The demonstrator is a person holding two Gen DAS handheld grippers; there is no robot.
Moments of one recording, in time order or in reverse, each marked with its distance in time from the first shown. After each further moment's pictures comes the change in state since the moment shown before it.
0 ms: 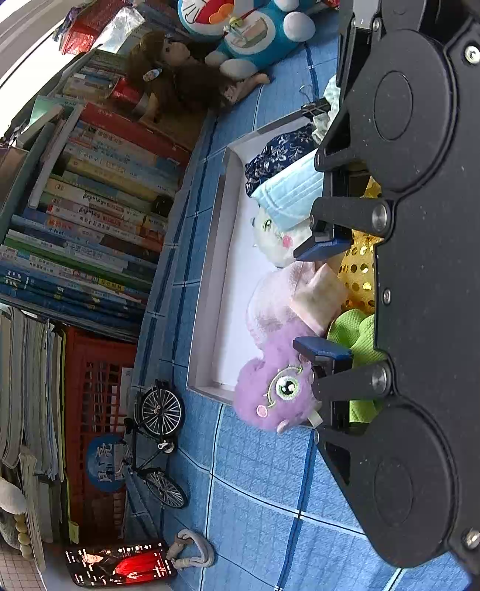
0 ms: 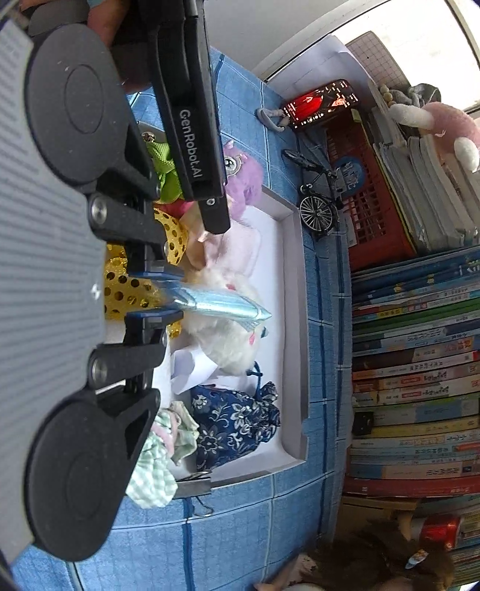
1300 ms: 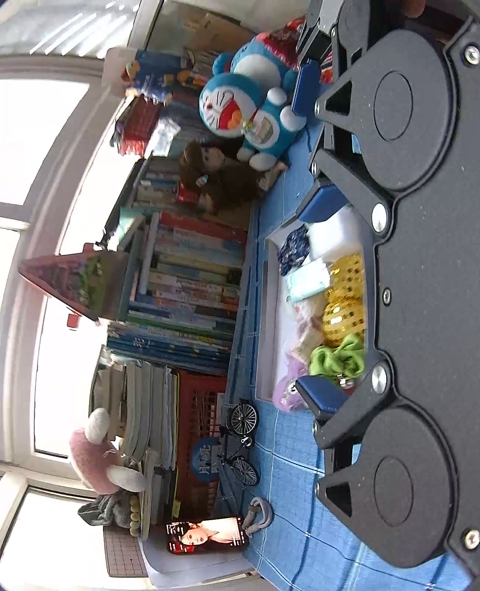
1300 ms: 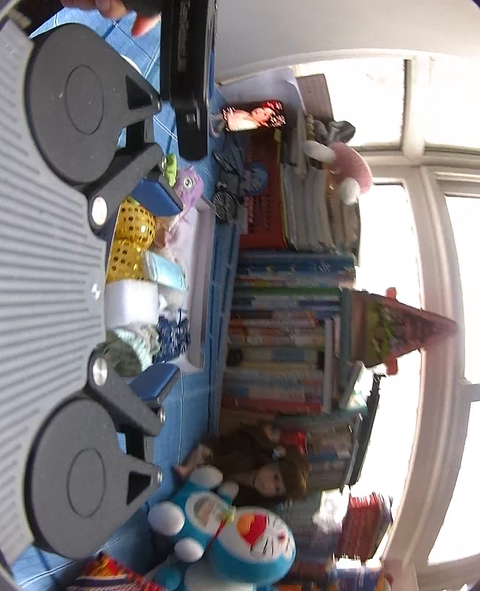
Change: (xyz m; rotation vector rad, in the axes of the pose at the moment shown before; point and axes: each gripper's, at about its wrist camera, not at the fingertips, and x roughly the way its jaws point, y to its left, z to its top) left arm -0.194 -0.013 -0.102 0.136 -0.354 -0.128; right arm -0.163 0.032 -0.111 -0.122 -0.495 -0.221
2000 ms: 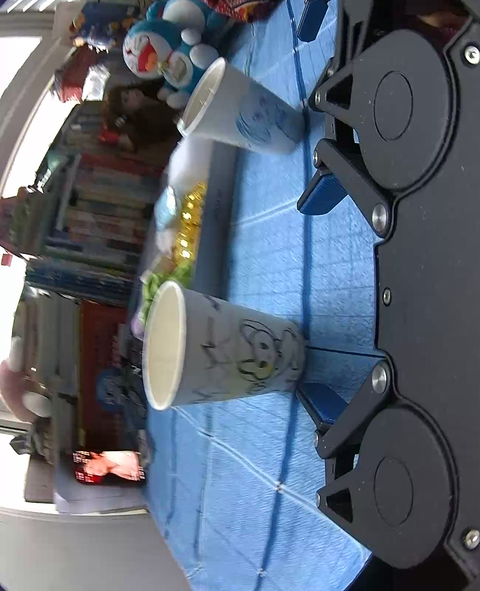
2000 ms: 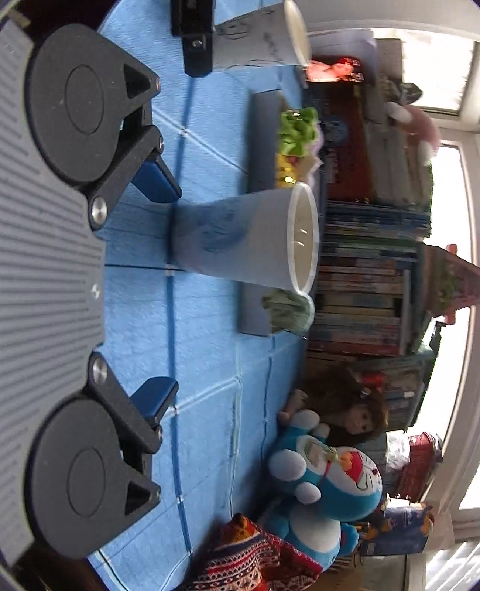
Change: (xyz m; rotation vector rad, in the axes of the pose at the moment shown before) left arm -0.003 0.026 -0.161 -0.053 0.129 0.206; right arm -0.002 0.014 -0.141 -0.046 0.128 -0.183
